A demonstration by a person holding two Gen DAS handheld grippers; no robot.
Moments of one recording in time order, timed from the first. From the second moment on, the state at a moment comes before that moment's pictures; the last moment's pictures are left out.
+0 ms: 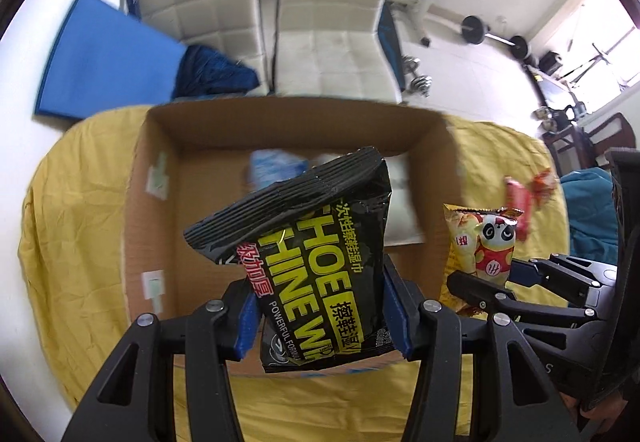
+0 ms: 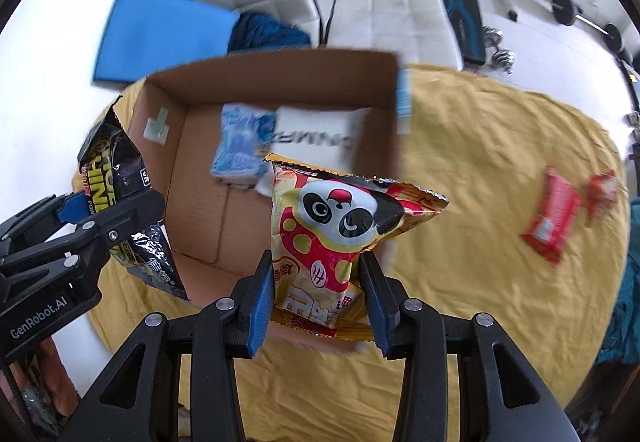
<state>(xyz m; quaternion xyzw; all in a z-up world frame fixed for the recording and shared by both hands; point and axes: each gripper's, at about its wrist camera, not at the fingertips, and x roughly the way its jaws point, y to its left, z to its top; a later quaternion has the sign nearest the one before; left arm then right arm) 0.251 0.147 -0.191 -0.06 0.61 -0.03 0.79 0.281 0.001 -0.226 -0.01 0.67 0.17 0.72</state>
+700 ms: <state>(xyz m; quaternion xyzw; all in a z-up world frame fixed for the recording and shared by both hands) 0.340 0.226 -0.347 -0.01 0.71 -0.01 0.70 0.283 0.062 -0.371 -0.08 0.76 0.14 0.63</state>
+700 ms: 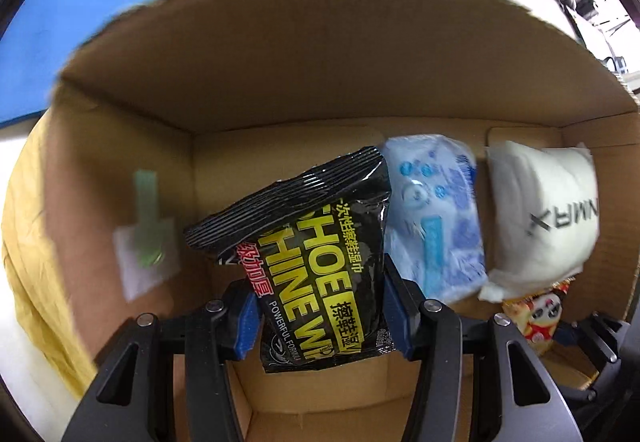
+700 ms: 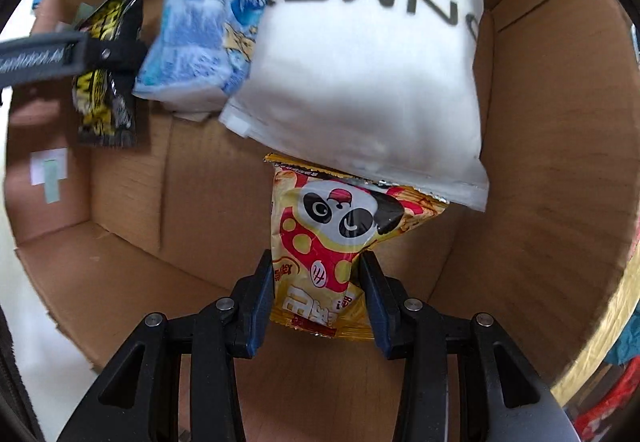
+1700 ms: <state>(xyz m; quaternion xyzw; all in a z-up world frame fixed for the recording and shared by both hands) 0.292 0.249 -0.295 -0.08 0.68 0.01 0.73 0.264 0.072 -0.315 -0.04 0.71 0.09 0.70</state>
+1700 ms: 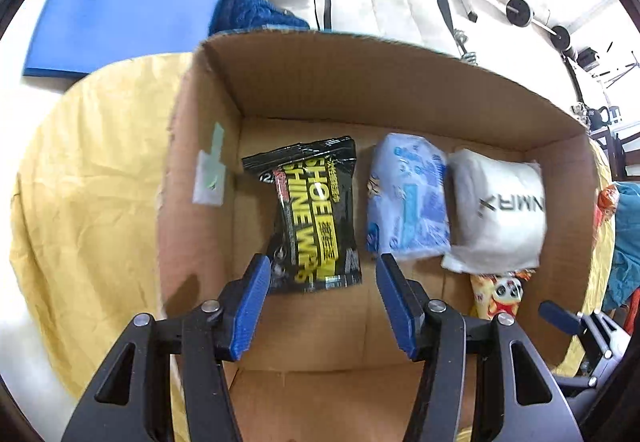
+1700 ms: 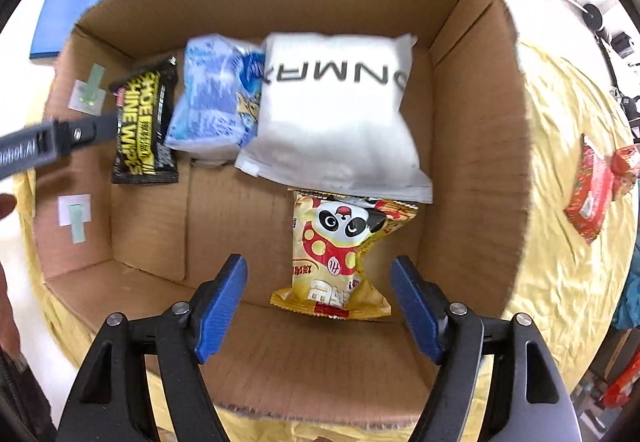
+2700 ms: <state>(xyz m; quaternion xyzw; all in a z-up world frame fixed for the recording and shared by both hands) 0.155 0.215 -0.140 -0.06 0.54 0.04 0.84 0.180 0.014 -0.152 -0.01 0.59 0.10 0.80</state>
